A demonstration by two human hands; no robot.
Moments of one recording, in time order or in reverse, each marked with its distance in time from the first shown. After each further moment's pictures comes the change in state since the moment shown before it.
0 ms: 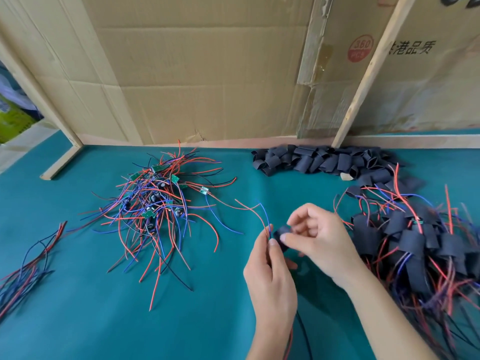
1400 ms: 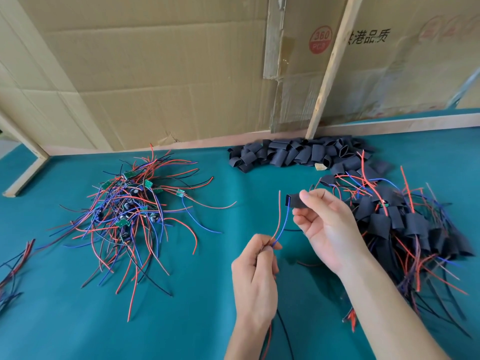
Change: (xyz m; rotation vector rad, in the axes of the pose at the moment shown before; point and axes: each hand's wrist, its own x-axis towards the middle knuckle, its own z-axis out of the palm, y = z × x) left_hand -0.002 -0.002 -0.003 0.013 -0.282 0.014; right_hand 0.000 -0.001 -0.033 0.897 0.203 0.111
